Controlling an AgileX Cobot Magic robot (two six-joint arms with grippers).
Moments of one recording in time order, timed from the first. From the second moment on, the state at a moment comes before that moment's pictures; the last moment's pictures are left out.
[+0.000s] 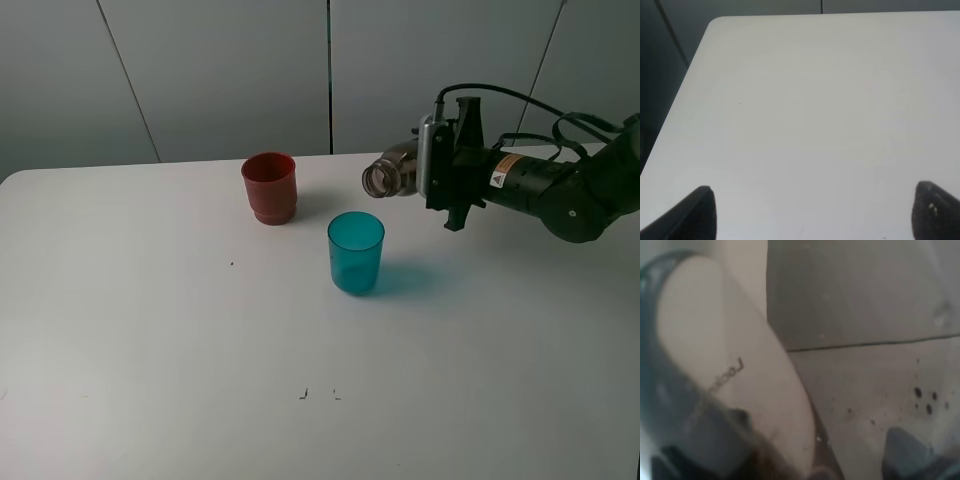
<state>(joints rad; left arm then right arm) 0.03 0.00 -0.51 0.09 1.09 -0.04 0.17 2.02 -0.78 -0.46 -0.86 -1.21</state>
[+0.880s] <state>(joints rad) 0.03 0.00 -0.51 0.09 1.09 -0.04 0.18 2.02 -0.78 -0.46 -0.86 -1.30</state>
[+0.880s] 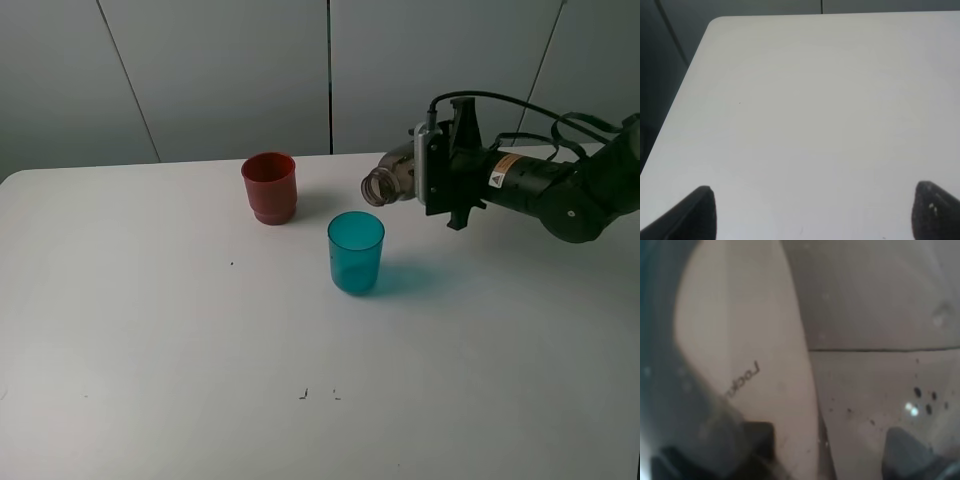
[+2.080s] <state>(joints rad) 0.03 0.00 -0.51 0.09 1.09 -0.04 0.21 2.02 -0.78 -0.45 -0.86 -1.37</state>
